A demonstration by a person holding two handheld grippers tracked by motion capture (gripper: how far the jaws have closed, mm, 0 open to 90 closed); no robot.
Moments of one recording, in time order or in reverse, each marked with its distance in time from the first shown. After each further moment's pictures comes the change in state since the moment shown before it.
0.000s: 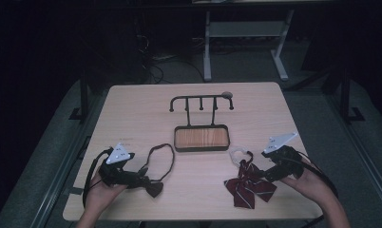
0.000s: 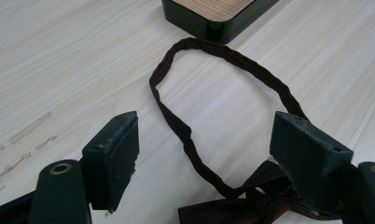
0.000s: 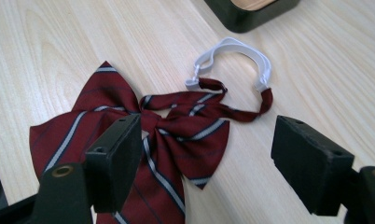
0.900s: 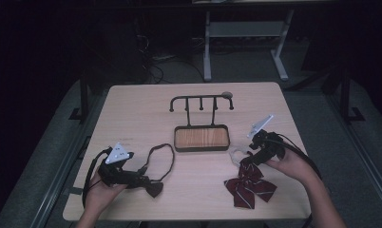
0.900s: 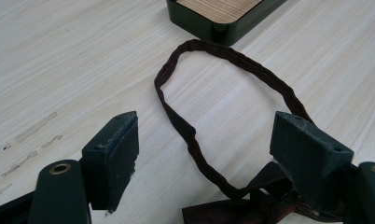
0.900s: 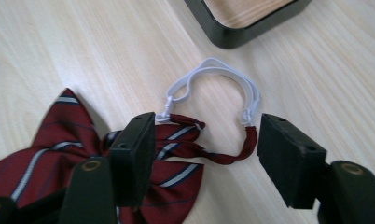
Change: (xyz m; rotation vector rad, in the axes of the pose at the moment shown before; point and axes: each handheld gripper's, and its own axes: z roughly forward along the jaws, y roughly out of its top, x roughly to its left) left arm 0.001 -0.001 0.000 -0.014 0.010 -0.022; right arm -0.032 0.044 0.037 0.129 0.052 -0.019
